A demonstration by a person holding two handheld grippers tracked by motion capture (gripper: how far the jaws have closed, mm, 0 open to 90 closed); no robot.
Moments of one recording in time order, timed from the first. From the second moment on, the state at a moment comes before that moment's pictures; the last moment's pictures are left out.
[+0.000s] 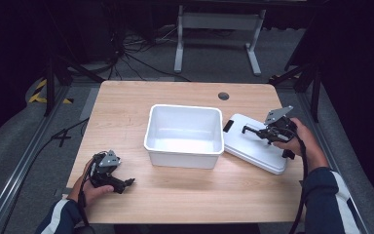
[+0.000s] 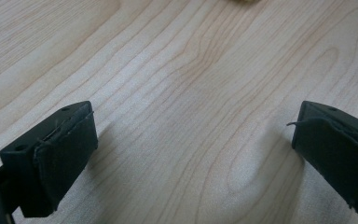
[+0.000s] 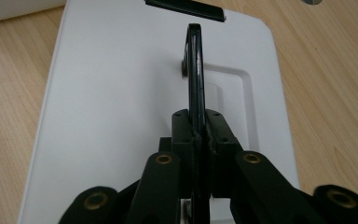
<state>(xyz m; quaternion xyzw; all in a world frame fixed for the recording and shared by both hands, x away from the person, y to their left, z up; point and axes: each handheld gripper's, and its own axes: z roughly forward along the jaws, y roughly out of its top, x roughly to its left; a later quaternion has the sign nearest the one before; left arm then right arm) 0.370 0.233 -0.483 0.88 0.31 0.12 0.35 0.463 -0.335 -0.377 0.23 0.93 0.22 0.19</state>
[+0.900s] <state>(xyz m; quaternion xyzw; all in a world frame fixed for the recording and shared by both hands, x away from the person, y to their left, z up) 0.370 0.233 -0.483 0.88 0.31 0.11 0.35 0.459 -0.341 -0.385 0.25 0.92 0.23 0.18</state>
